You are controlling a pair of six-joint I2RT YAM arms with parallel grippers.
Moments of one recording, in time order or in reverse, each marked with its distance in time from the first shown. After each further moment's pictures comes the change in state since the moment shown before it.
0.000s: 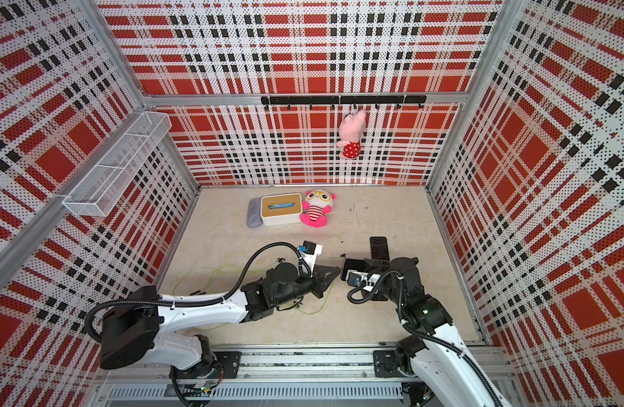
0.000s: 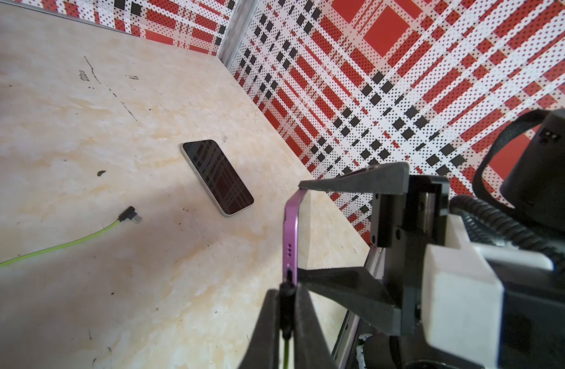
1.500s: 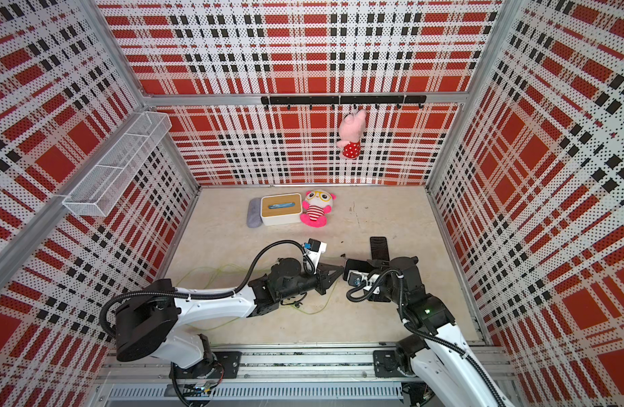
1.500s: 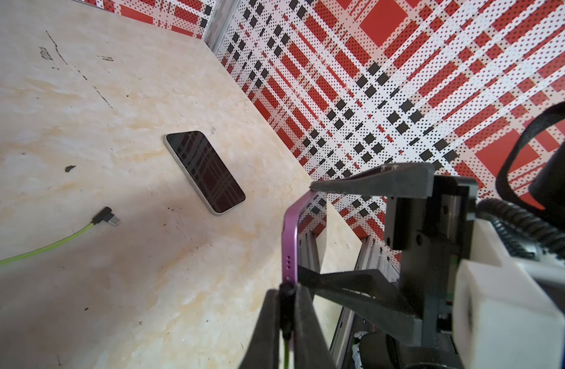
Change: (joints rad) left arm 0.050 0.092 0.021 0.072 0.113 -0.016; right arm 0.021 0.004 0.044 -0.092 0.068 -0.010
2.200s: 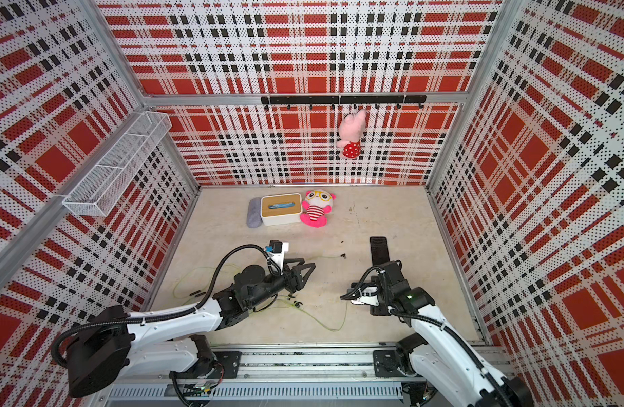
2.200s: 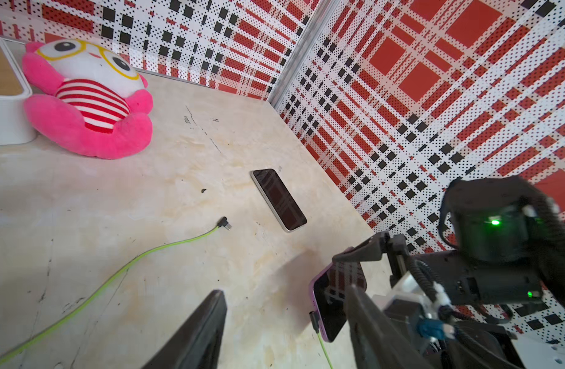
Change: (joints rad) left arm 0.117 -0.341 -0.288 0.009 -0.133 0.093; right arm -0.034 0.256 -0.098 -0.114 0.112 -0.111
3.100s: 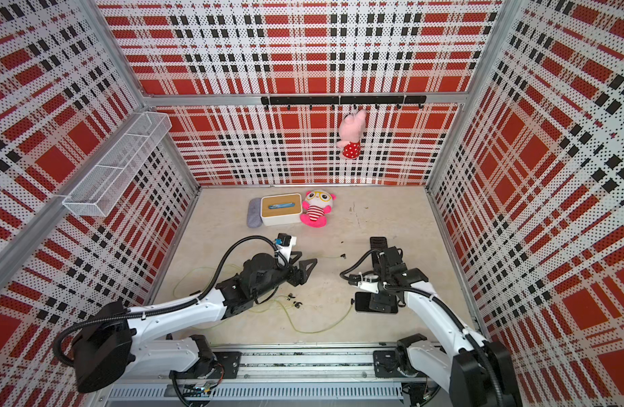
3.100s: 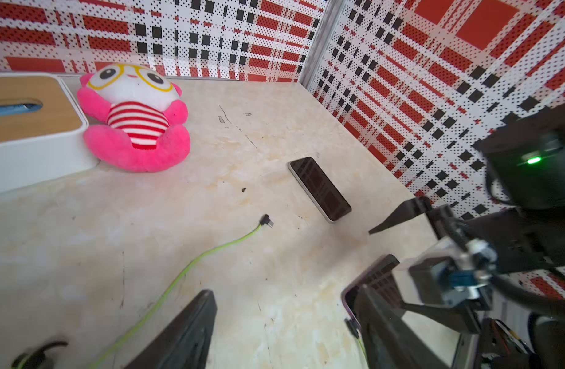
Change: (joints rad) left arm 0.052 0.118 0.232 -0.285 -0.042 0.198; right arm -0.097 0.166 0.201 0.000 -0.071 0.125
